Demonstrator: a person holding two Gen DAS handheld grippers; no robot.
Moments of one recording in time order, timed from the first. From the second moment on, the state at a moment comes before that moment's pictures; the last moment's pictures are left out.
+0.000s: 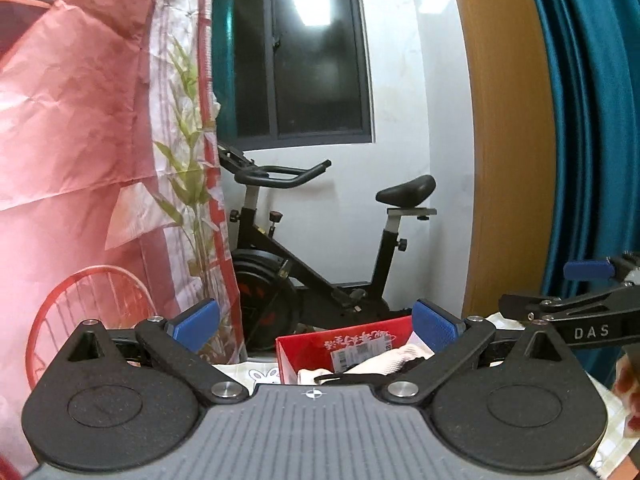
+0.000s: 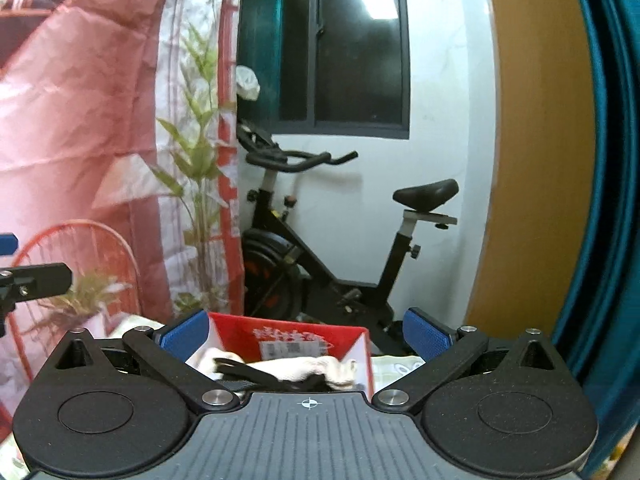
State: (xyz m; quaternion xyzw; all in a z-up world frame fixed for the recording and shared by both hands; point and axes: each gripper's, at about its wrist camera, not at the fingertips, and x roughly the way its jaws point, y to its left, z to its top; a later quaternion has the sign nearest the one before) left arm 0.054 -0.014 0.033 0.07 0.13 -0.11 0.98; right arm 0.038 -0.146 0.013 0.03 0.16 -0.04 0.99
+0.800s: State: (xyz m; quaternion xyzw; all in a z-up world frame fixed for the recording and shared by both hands) left arm 0.024 -0.004 0.019 0.04 0.12 -0.07 0.99; right arm -0.002 -0.128 0.000 0.04 0.14 -0.04 0.99
